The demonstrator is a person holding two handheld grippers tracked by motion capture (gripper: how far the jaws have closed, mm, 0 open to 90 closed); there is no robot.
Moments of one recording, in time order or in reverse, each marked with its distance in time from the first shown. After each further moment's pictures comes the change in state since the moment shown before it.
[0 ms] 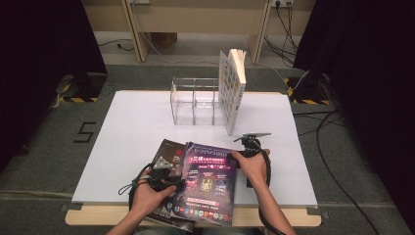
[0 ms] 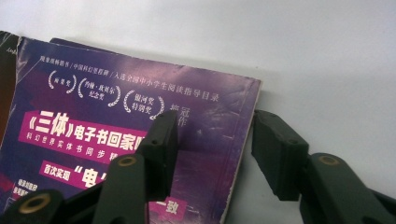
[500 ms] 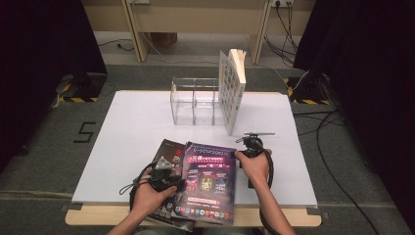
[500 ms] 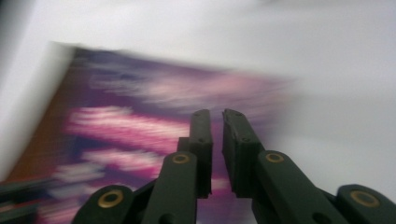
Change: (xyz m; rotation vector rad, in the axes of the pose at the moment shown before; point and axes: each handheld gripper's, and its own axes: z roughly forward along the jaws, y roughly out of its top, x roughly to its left) left arm -0.003 0.002 0.001 0.003 0.017 0.025; right arm 0.006 -0.003 -0.020 -0.078 0.063 -0.064
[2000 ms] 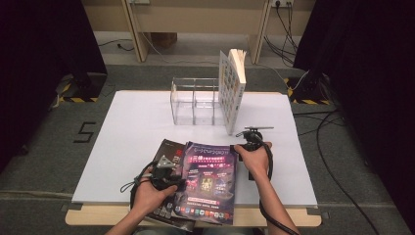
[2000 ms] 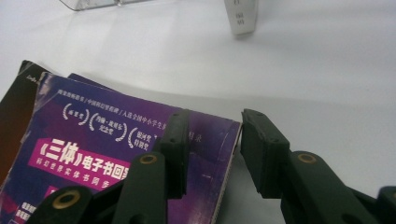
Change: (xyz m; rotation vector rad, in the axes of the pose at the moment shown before) left arm 0.000 0.004 0.000 0.029 0.002 0.013; right arm -0.010 0.020 0.013 -0.027 -0.049 -0.023
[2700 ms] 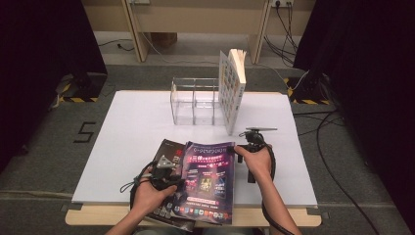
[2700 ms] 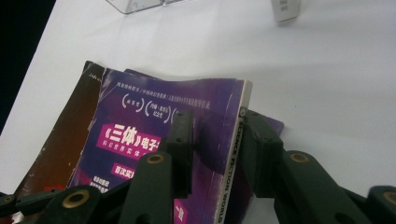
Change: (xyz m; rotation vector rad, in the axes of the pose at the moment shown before) left arm 0.000 0.000 -0.001 0.001 0.010 0.006; right arm 0.006 -0.004 -0.016 0.022 0.149 0.072
